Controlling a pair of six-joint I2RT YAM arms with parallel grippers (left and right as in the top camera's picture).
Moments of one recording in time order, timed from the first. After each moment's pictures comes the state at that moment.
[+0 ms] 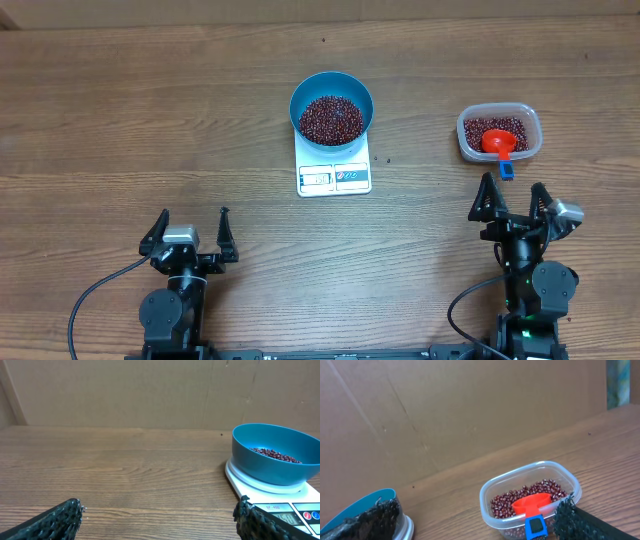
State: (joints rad) left arm 0.00 0.01 0.01 -0.08 0.00 -0.04; right arm -0.12 0.49 0.02 0.48 -0.05 0.36
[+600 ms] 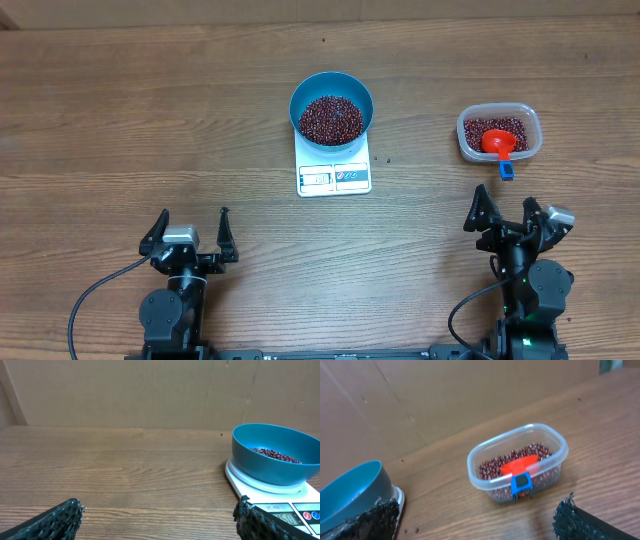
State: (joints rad) left arm 0.00 0.01 0.01 -0.08 0.00 -0.04; right arm -0.12 0.36 0.02 0.20 -0.05 0.36
